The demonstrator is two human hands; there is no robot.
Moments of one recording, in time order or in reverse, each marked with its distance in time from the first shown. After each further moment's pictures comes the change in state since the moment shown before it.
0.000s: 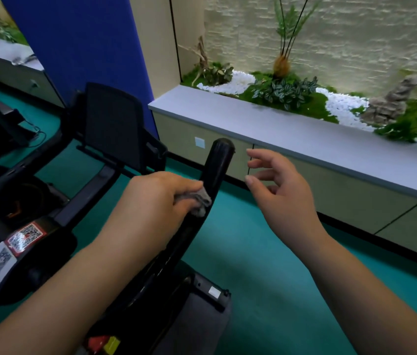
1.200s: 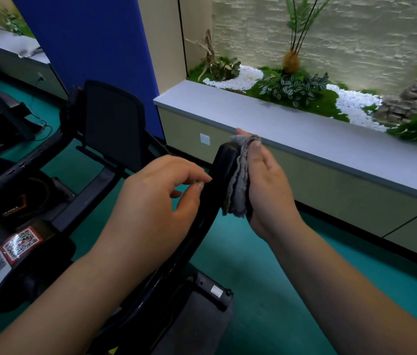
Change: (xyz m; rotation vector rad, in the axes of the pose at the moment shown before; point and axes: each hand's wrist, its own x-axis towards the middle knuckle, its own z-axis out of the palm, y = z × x) left_hand 0.005 0.007 -0.005 -0.124 0.152 0.104; right_hand 0.037 -0.007 0.042 0.686 -0.020 0.341
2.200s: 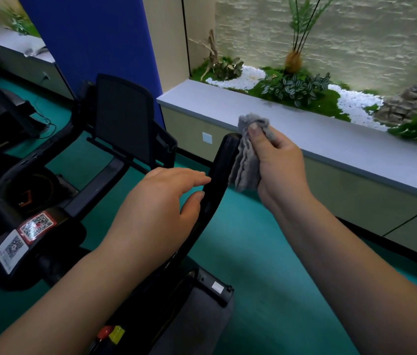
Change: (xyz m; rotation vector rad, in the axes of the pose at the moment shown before) left_hand -0.023 -0.009 0.000 0.152 -0.117 -0.055; right_hand 0.008 -0.014 -0.001 0.045 0.148 -0.043
